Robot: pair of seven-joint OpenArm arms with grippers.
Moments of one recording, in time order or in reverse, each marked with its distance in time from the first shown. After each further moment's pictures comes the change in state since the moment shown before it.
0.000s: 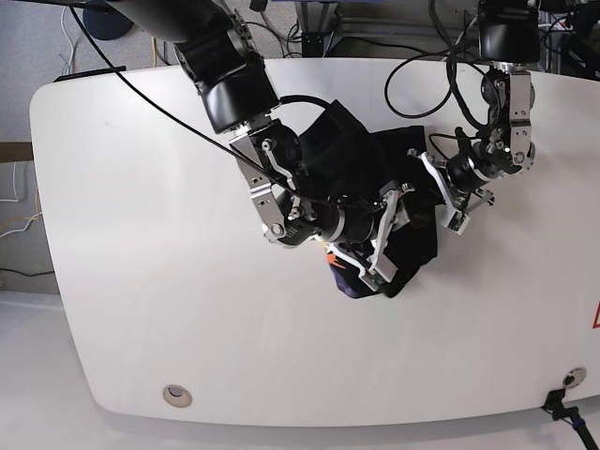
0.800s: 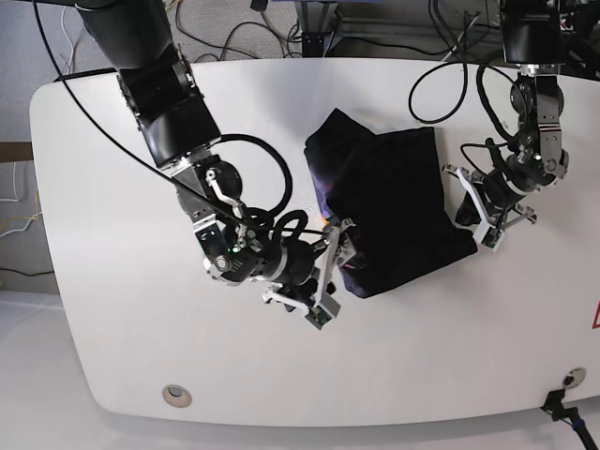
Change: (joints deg) left arm -1.3 -5.1 -4.7 8.3 2.4 0.3 3.9; right arm 7.6 15.4 -4.5 4.0 0.5 -1.2 2.9
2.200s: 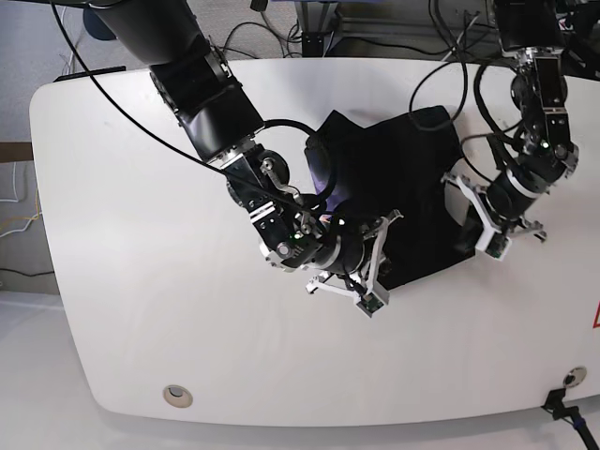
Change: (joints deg) left arm 4.9 3.1 -3.4 17.7 -0.3 -0.2 0.5; right arm -0.1 -10.1 -3.7 -5.3 -10.0 -5.1 4.9
